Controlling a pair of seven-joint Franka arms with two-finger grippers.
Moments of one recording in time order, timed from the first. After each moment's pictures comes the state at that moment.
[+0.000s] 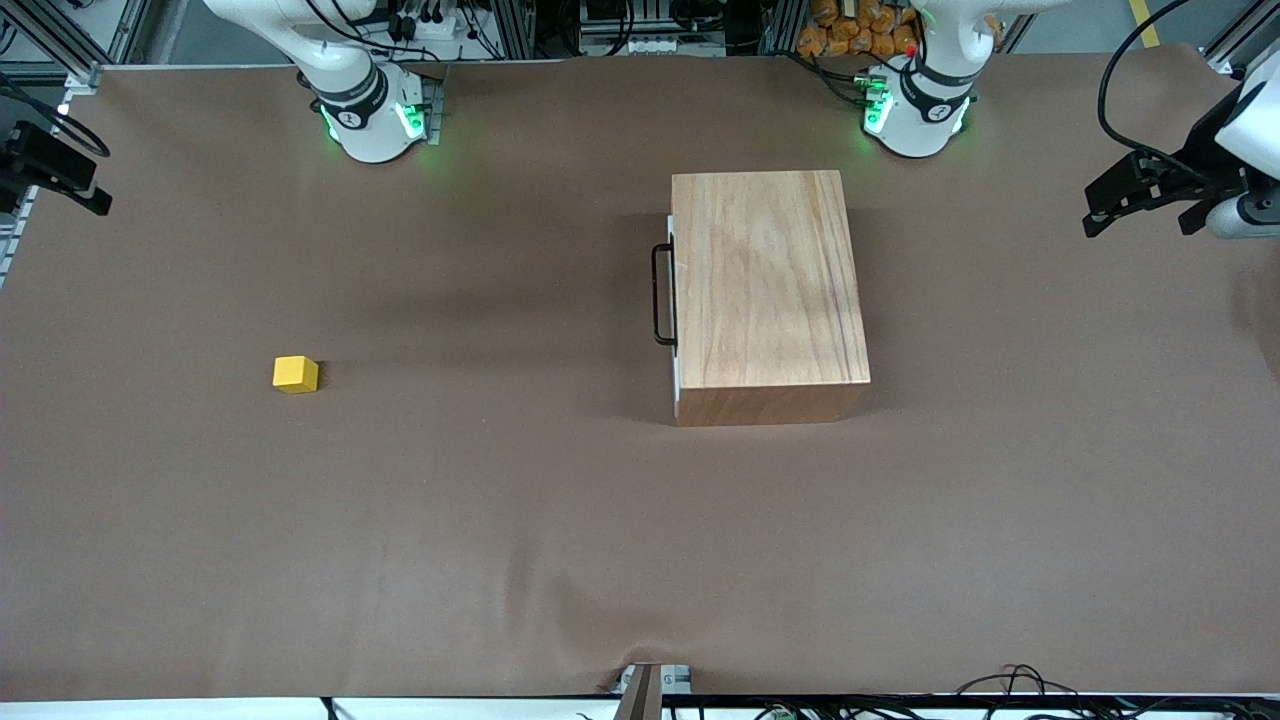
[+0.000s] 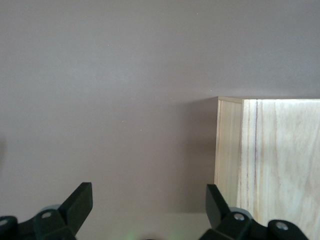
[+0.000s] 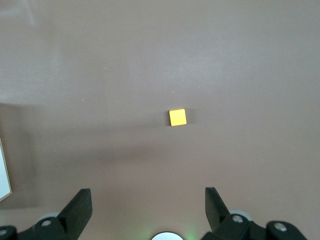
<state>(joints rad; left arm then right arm) 0.00 -0.07 -0.10 -1.57 0.01 1.50 -0.10 0.01 -0.03 -0.06 -1.41 0.03 1.35 0.01</state>
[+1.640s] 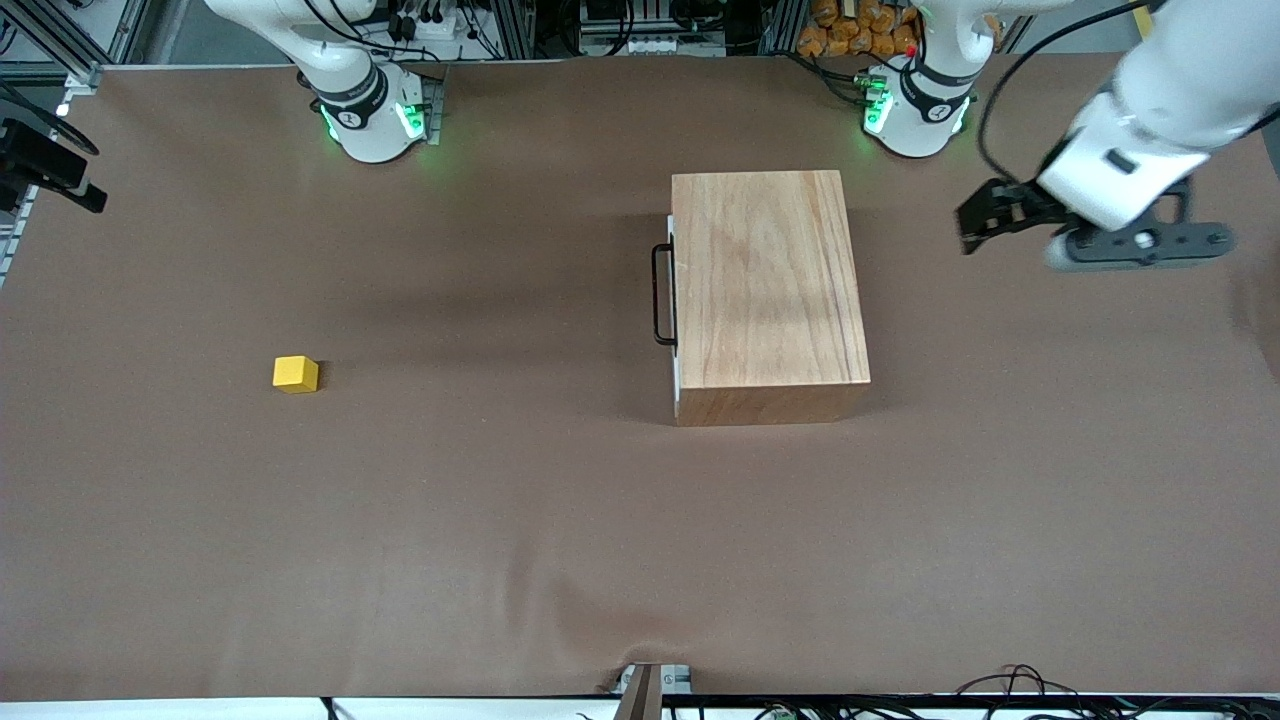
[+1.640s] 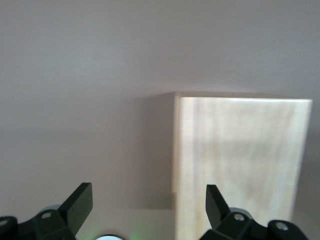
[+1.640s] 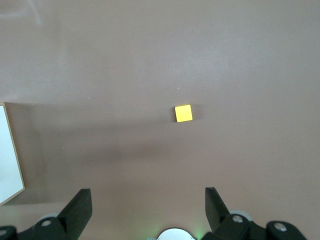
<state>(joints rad) -0.09 0.11 -0.28 -1.42 0.00 1.48 -0.41 -0.02 -0.03 -0.06 -1.41 0.08 1.33 0.01</state>
